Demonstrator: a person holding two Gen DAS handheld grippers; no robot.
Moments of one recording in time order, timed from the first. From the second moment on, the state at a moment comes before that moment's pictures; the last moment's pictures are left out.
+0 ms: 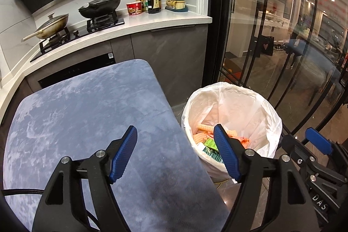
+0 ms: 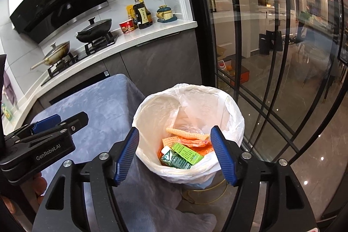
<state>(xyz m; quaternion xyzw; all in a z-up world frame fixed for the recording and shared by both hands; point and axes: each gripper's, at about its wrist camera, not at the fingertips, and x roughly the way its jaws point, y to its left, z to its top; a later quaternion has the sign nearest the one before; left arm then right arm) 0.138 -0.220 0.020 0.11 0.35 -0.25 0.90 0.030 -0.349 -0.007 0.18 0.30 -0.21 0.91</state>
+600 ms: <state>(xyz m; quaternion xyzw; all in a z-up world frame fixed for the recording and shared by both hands) 0.117 -0.216 0.012 0.12 0.36 -0.25 0.89 0.011 -0.342 -0.006 0.18 0.33 -0.21 0.90</state>
